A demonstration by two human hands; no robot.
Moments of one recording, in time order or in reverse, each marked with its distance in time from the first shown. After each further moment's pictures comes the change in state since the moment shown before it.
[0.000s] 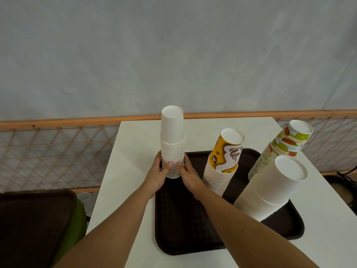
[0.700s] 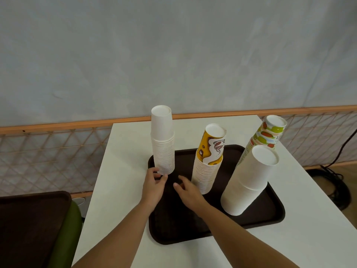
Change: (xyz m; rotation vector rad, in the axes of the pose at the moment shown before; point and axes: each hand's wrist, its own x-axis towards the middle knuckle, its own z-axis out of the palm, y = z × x) left_hand -0.040 -0.018 0.027 0.057 0.210 -0.102; right_hand -0.067 0.014 -0.008 -0.252 0.003 0.137
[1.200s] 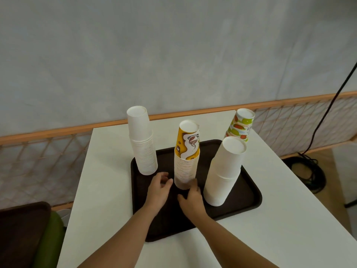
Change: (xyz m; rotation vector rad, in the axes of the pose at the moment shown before) left_hand -0.025 0.006 0.050 0.129 -0.192 0.073; right_hand -0.038 0.042 -0.013 0.045 0.309 0.135
